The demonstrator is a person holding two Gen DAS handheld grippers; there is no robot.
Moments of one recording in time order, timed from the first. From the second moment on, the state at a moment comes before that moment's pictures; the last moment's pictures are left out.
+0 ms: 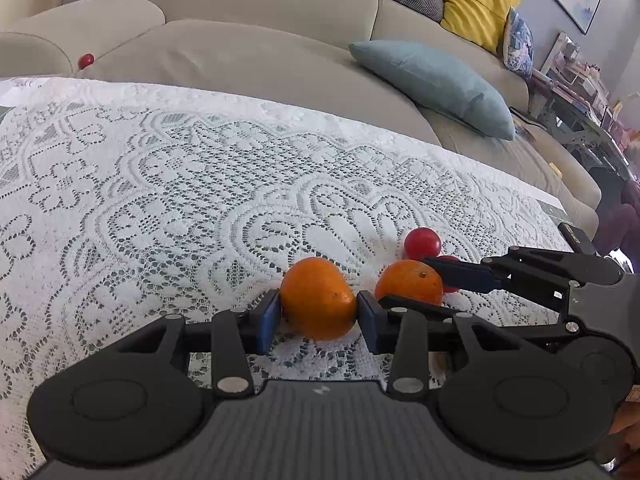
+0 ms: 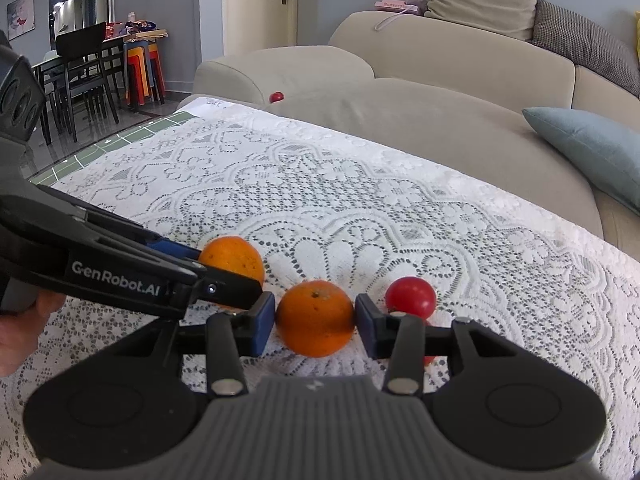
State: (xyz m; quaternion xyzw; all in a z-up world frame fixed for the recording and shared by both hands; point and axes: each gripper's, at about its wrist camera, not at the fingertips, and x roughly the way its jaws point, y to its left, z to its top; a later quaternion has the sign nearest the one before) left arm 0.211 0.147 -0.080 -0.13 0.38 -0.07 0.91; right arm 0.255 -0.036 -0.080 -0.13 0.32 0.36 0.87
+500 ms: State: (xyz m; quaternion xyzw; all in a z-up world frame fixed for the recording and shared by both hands) left arm 0.207 0.145 -0.079 -0.14 0.38 -0.04 0.91; right arm 0.249 -0.038 -0.080 -0.13 0.31 0.35 0.87
